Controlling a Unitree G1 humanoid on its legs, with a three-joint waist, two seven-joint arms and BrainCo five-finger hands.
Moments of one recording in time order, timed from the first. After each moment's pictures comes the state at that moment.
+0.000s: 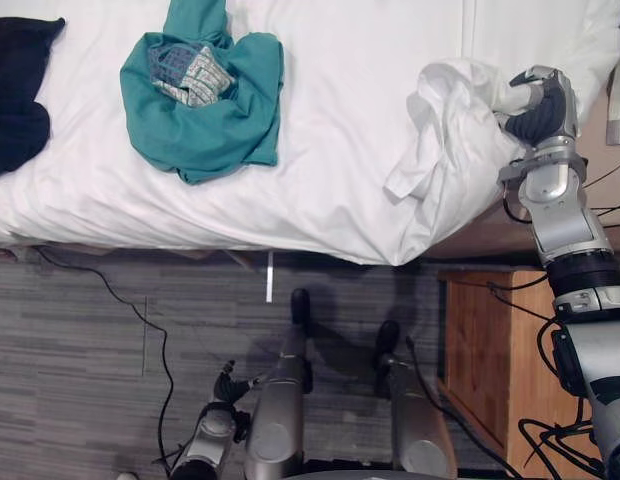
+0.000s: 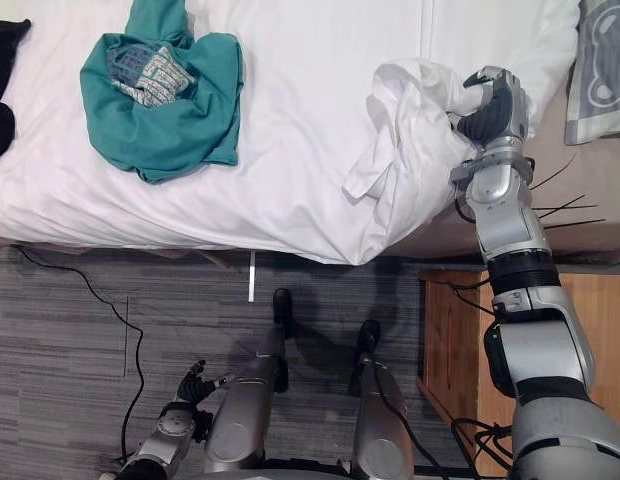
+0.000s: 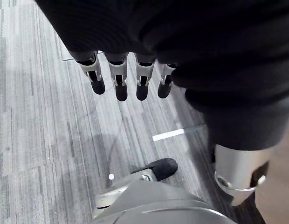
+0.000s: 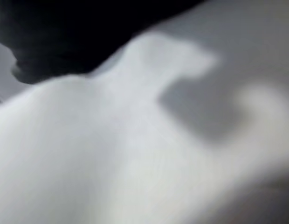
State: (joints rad) left arm -0.03 0.13 -0.04 0.89 0.17 -0.02 0.22; right arm -0.89 -0.65 0.11 0.62 -0.25 0.00 -0.30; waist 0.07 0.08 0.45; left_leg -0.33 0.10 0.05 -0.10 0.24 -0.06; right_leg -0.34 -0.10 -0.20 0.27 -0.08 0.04
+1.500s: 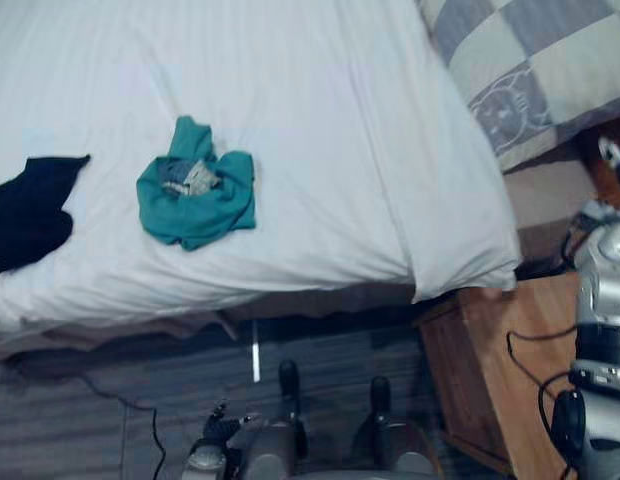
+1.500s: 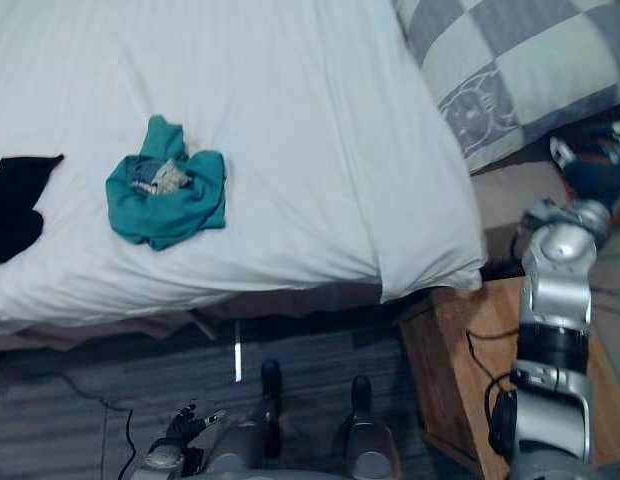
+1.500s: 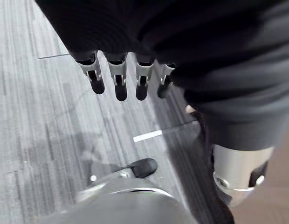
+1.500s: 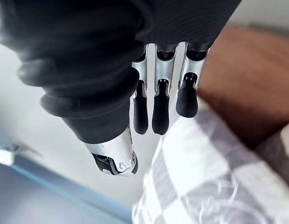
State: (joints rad) left arm 0.06 0.11 0.03 0.93 0.17 0.03 0.15; right arm -0.65 -0.61 -0.29 0.30 0.06 0.02 -0.44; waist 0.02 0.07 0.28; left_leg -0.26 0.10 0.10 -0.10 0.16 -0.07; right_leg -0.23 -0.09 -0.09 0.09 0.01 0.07
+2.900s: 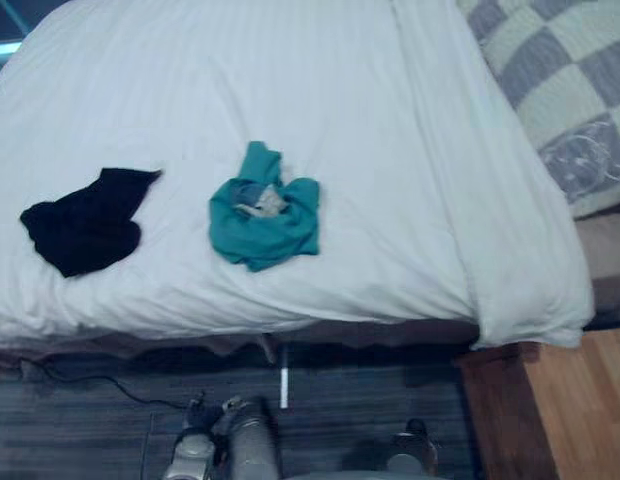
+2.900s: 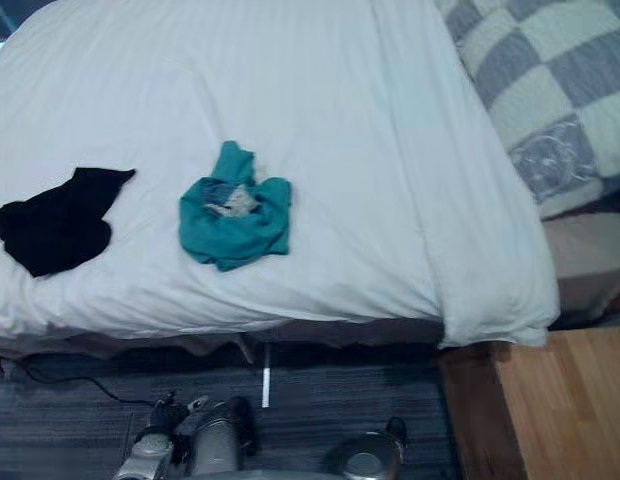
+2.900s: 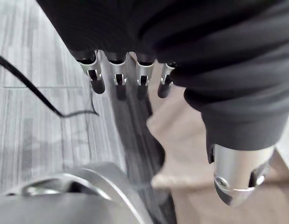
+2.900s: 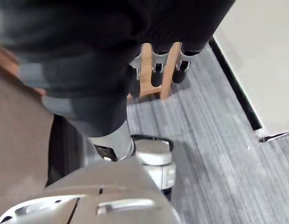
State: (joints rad) left arm 0.05 0.14 0.17 0.95 0.23 0.02 0.22; right arm 0.14 -0.06 -0.43 1.03 -0.19 0.10 -0.17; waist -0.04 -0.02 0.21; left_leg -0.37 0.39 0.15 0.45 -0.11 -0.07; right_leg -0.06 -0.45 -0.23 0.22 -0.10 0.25
